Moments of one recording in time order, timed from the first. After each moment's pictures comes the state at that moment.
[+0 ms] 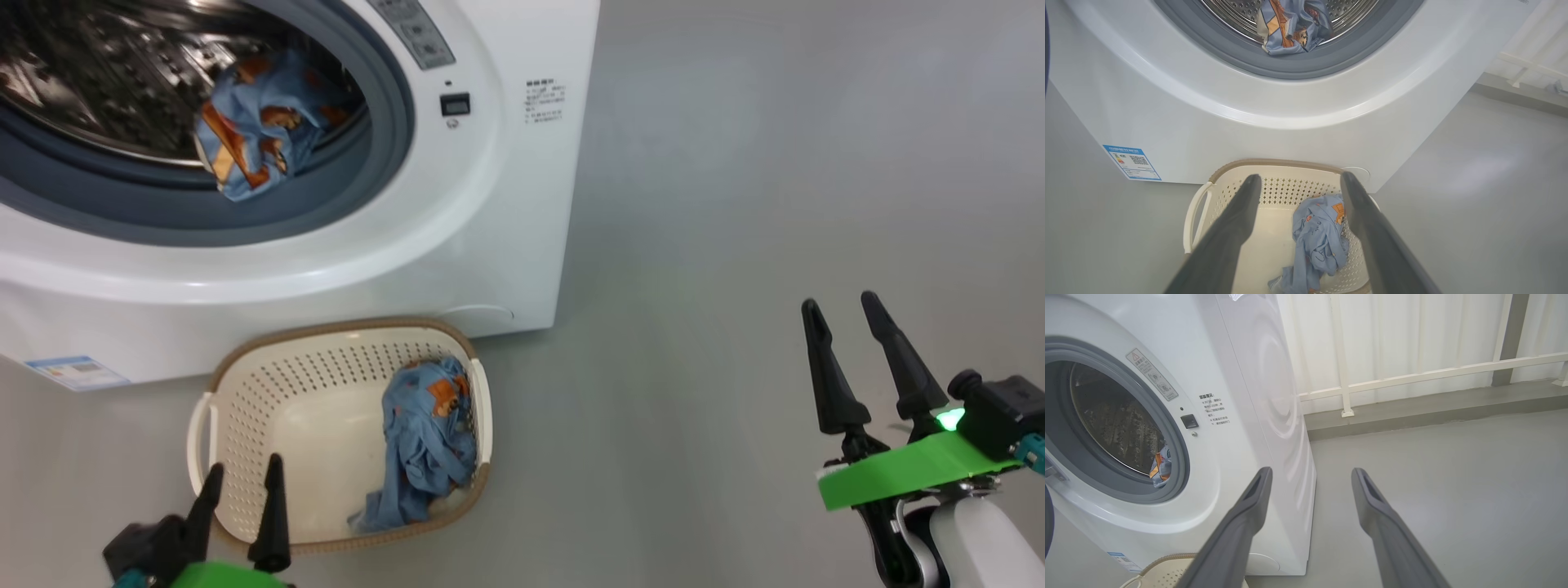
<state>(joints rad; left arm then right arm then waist) -0.14 0.12 -0.03 0.51 -0.36 -0.13 -0.26 -0.15 -0.18 0.11 0.16 0.43 0.13 -0.25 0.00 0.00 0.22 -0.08</state>
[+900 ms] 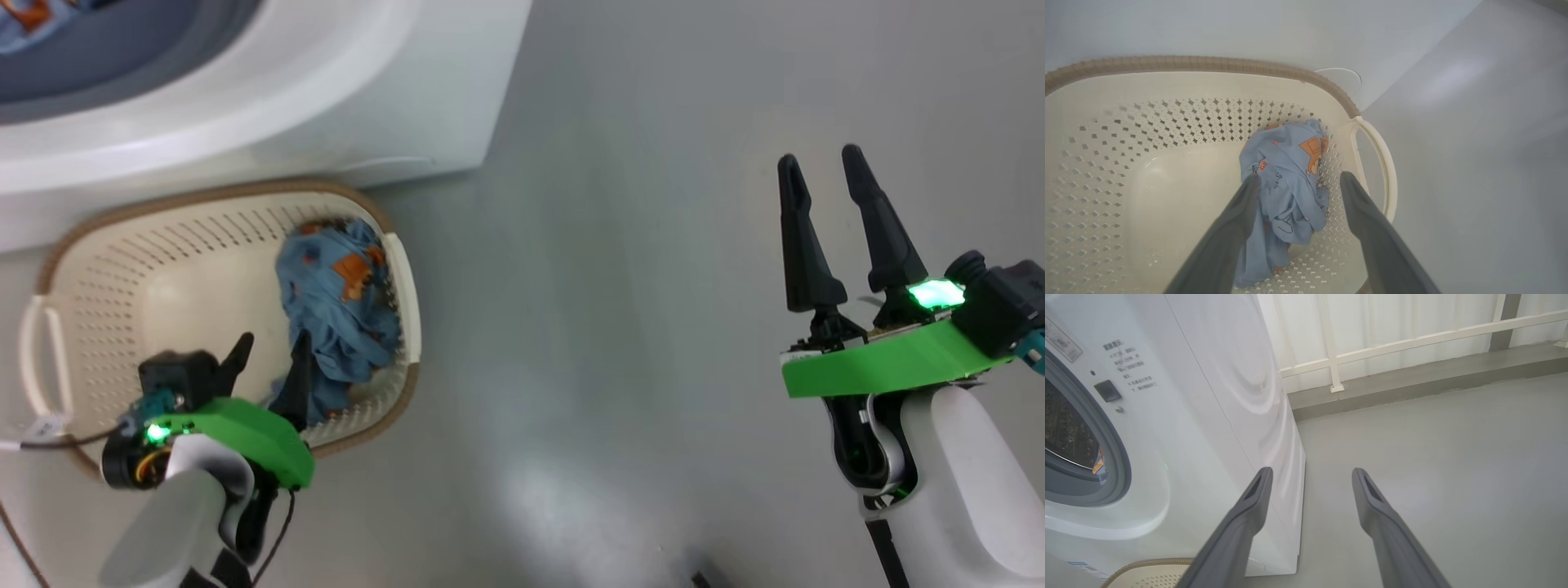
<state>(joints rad) -0.62 0.21 -0.39 0.94 -0.59 -0.13 -0.25 -0.38 -0.10 0.12 0.12 0.43 0.13 -0.25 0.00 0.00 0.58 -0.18</state>
